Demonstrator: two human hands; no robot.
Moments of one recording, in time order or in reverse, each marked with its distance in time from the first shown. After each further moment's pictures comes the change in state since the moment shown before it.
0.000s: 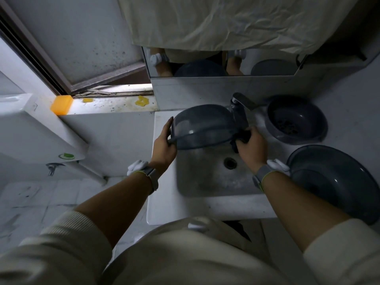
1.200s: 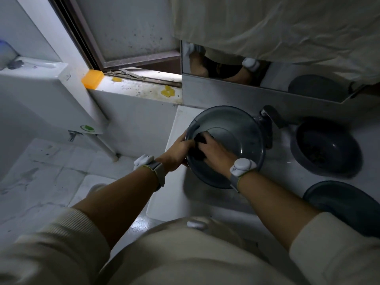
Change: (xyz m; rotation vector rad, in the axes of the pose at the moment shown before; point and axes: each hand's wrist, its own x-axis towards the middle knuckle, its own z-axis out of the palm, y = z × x) left_hand -0.002 0.019 -0.003 -0.496 -0.205 -0.484; right_hand 0.001 -0.085 0.086 -0.429 -0.785 -0.756
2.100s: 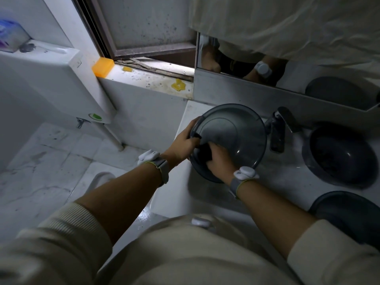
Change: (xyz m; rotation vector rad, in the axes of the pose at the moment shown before) left_hand -0.014 0.012 -0.010 0.200 0.093 0.187; right_hand 0.004 -0.006 0.037 0.342 0.045 0.320
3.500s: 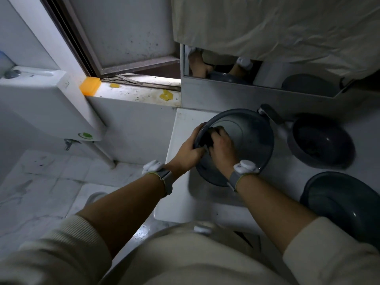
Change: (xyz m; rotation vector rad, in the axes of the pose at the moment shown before) left_hand -0.036 0.024 0.017 0.151 -0.111 0.136; right_hand -0.008 -0.017 -0.023 -0.234 0.430 -0.091
